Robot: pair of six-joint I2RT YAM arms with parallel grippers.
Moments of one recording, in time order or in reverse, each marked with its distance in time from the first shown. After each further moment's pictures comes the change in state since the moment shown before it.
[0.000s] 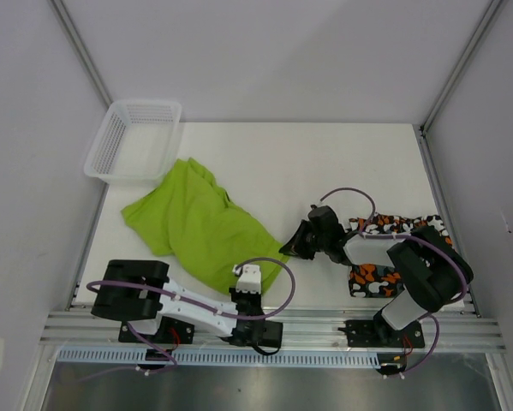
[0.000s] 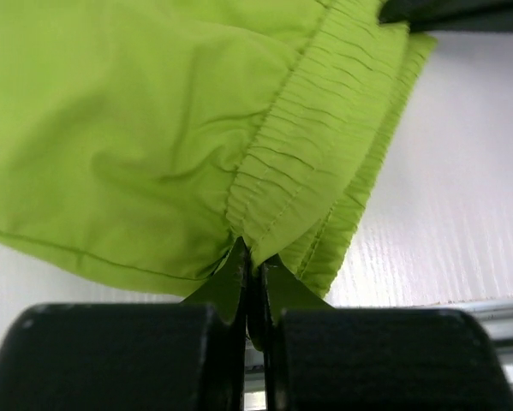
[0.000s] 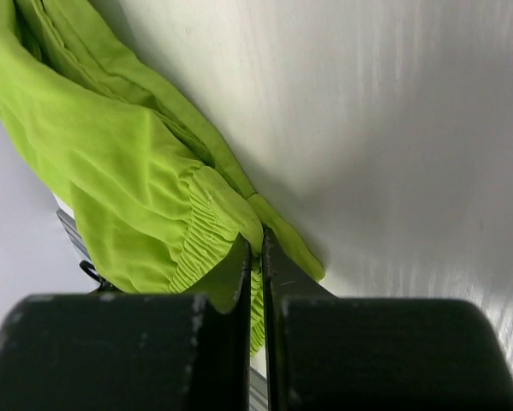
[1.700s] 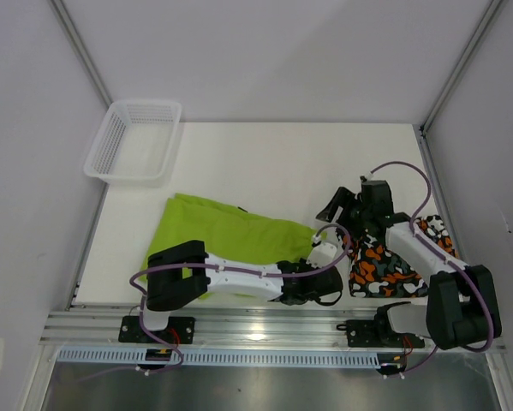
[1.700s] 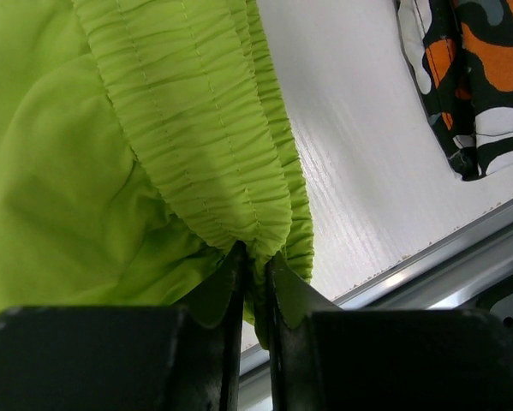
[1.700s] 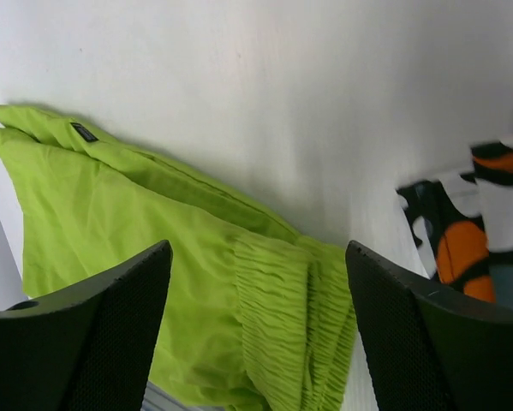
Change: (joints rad) left arm 0.271 0.290 0.474 0.395 0.568 0.852; right arm -0.394 -0.247 0.171 -0.417 -0.037 -0.371
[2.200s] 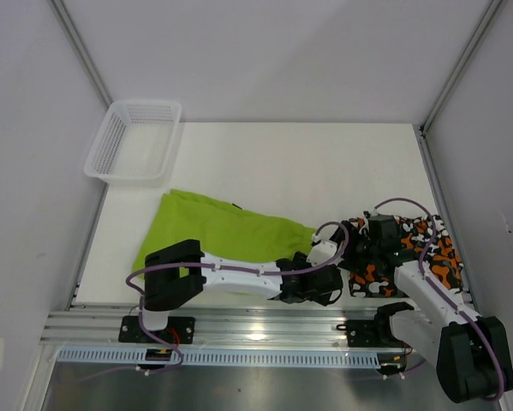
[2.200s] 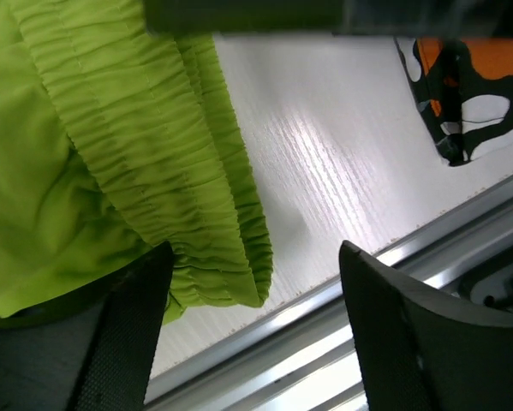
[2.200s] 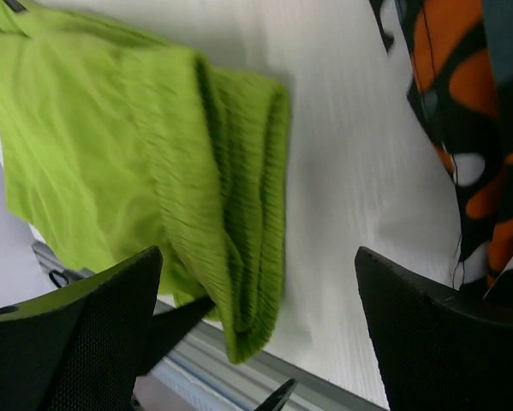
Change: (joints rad) left arm 0.005 -0.011 0.020 -0.045 0.033 -0.022; right arm -0.023 -0.340 -0.301 -0.107 -0.112 0.042
